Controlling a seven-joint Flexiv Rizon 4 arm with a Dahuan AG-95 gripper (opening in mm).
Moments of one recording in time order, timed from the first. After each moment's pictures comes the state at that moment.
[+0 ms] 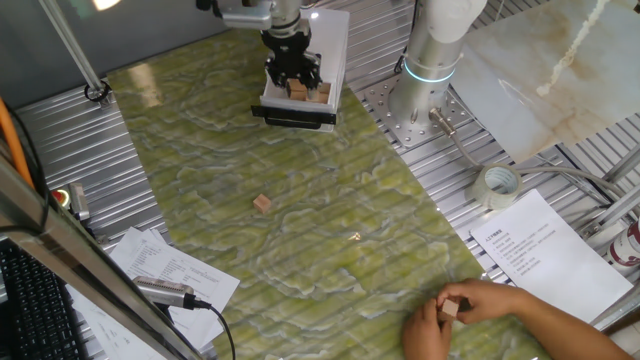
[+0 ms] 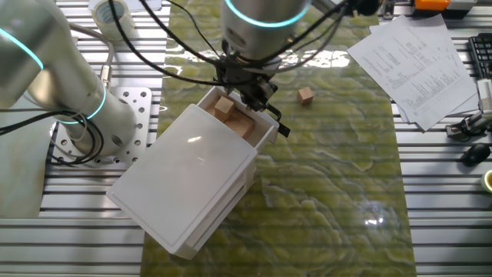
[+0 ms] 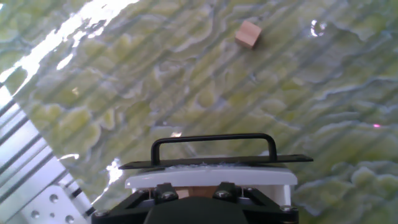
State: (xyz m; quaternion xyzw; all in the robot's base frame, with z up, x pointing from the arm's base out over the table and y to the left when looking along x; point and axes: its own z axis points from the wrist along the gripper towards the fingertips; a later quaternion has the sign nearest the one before) arm 0.348 -0.028 0.207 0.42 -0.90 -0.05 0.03
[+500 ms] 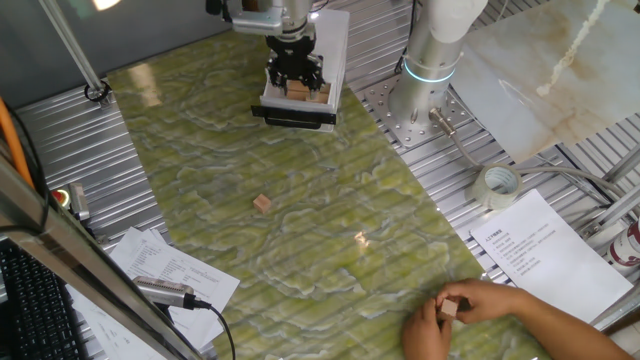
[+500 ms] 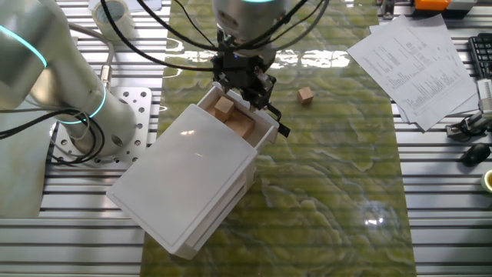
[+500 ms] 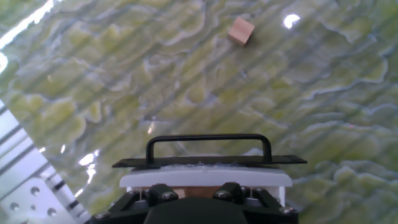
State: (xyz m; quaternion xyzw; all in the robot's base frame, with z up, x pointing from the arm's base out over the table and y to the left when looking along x) arm 0.347 -0.027 0.208 0.46 -0.89 -0.02 0.04
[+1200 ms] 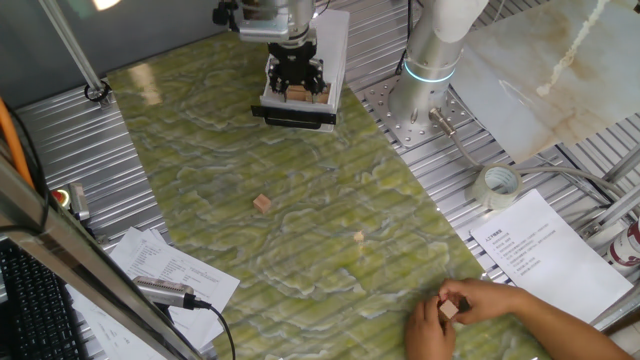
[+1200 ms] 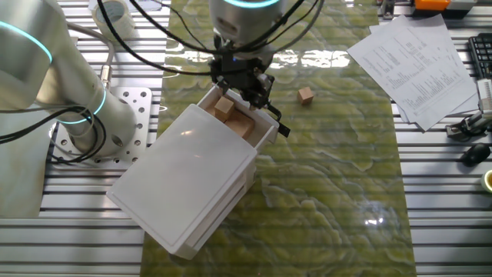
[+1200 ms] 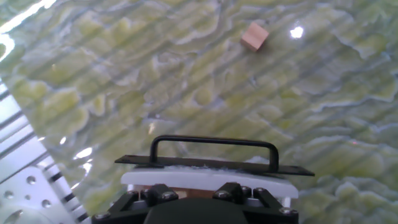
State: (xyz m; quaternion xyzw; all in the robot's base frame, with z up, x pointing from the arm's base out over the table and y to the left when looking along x) arm 0.346 -0.024 0.204 0.48 -0.88 -0.02 0.03
